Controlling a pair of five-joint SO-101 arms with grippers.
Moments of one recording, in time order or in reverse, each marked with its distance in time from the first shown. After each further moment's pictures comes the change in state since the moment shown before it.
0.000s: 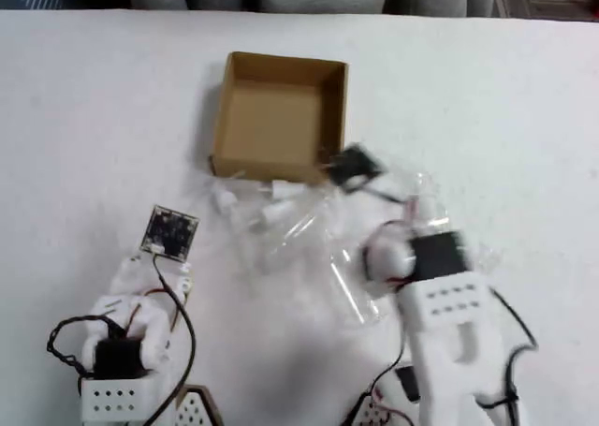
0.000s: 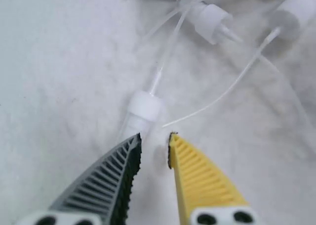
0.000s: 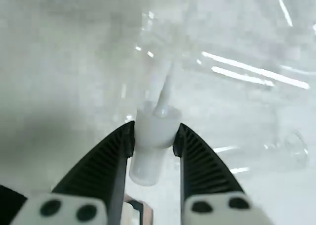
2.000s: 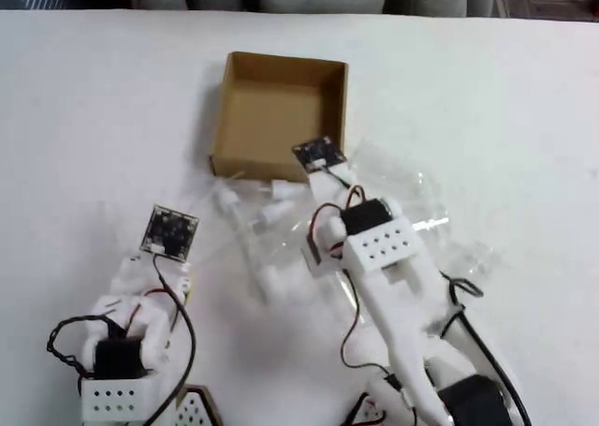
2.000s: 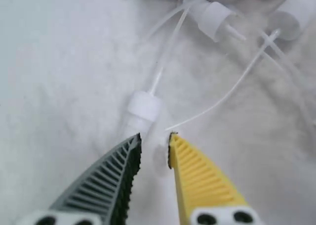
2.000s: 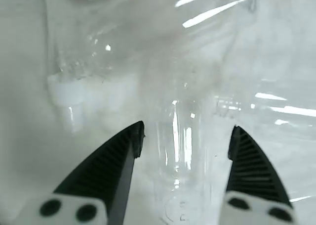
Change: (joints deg) left arm 0.0 0.0 0.0 0.0 0.0; right arm -19.0 22.0 0.9 -20.1 -26.5
